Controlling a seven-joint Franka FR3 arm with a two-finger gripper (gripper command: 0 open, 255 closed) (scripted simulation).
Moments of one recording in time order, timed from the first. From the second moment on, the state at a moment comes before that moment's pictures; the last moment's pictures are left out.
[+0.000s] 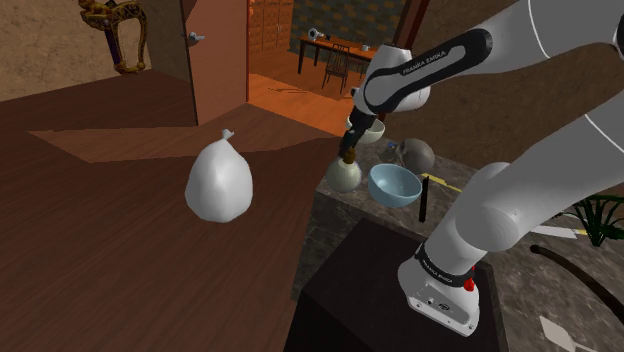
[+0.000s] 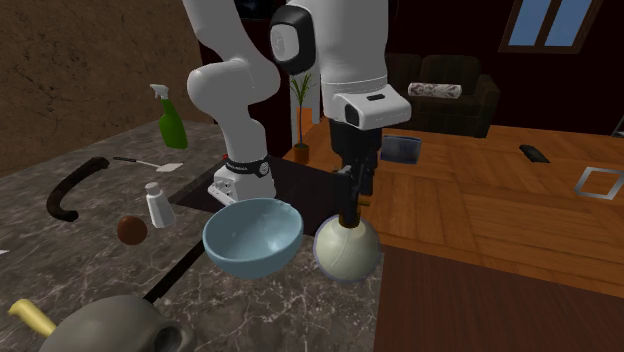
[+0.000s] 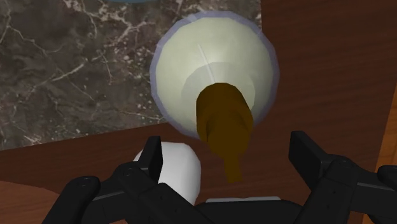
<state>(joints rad) -0.06 -0.35 -0.31 -2.70 -0.06 2.47 -0.40</state>
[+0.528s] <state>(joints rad) -0.04 -0.30 -0.32 -2.71 -0.05 2.53 -0.41</state>
